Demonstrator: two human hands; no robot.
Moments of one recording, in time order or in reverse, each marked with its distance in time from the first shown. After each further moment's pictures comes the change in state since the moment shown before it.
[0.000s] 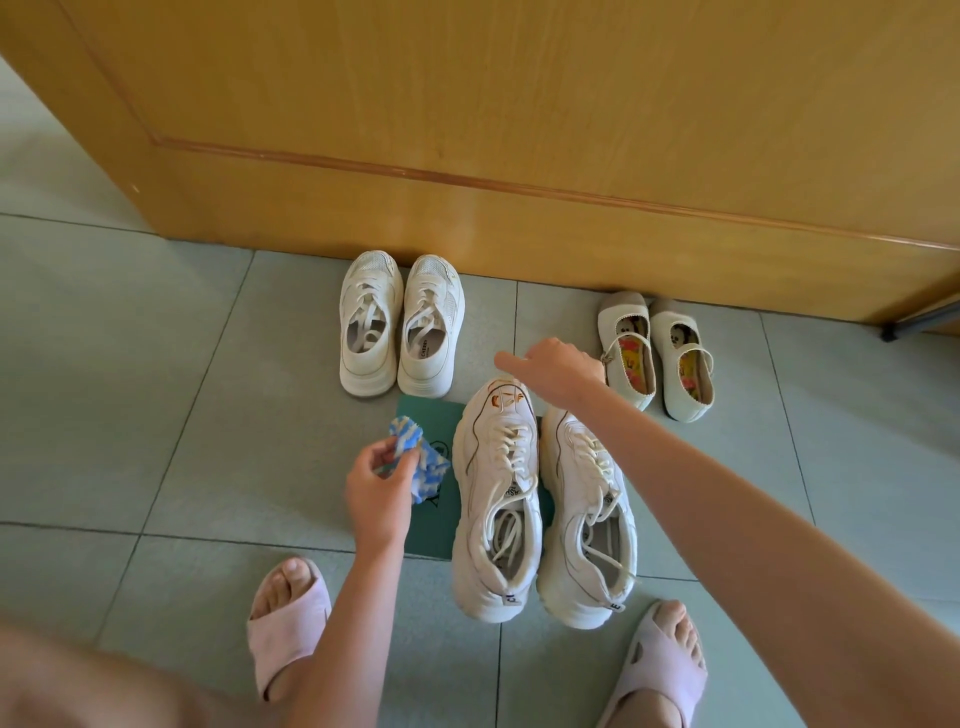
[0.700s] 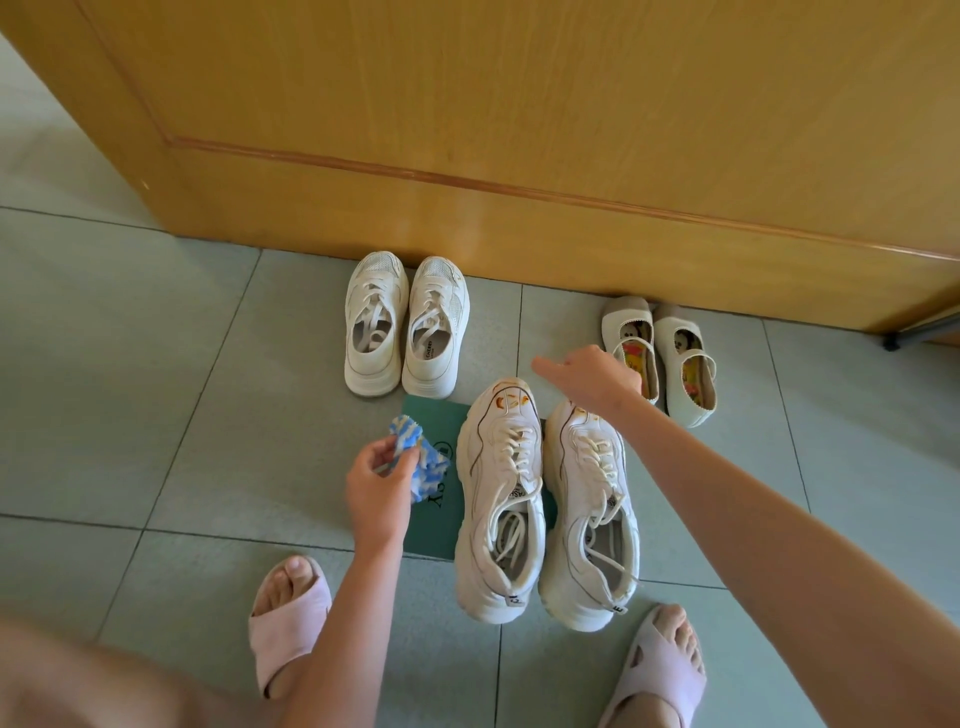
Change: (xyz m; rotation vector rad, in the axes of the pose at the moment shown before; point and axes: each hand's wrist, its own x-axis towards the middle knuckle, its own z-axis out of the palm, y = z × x) left_hand -0.004 0.009 -0.004 -0.038 0.004 0.006; right_hand -0.008 0.021 -0.011 0.011 0.064 0.145
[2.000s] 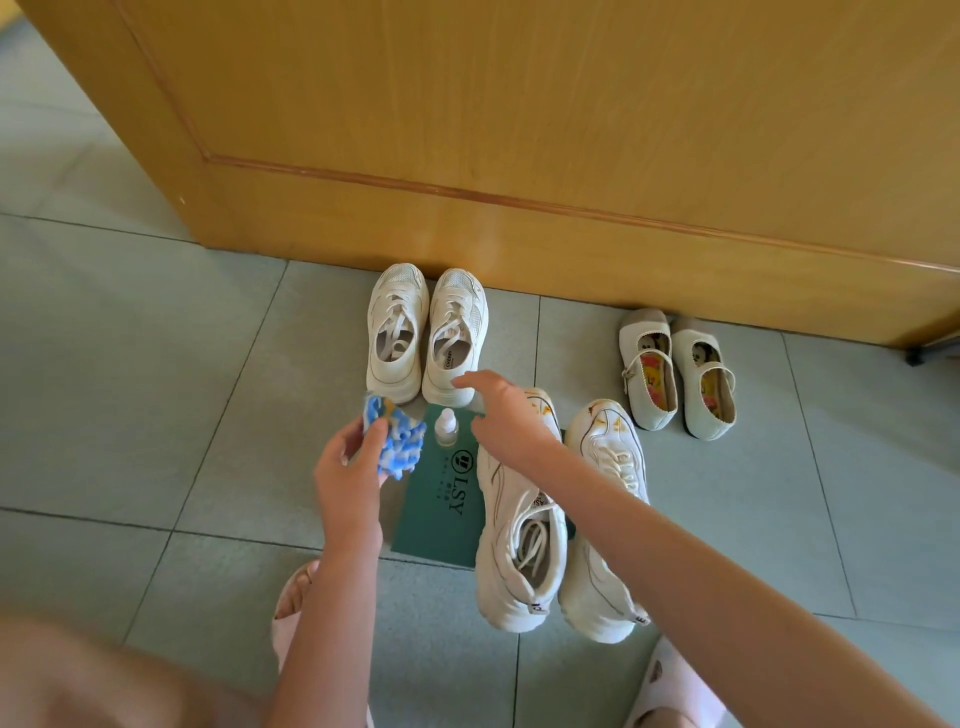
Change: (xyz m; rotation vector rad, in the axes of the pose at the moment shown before) left_hand 0.006 0.041 -0.040 -0.307 0.010 -0.036; right_hand -0.057 -0.078 0.046 0.350 -0.153 -0.413
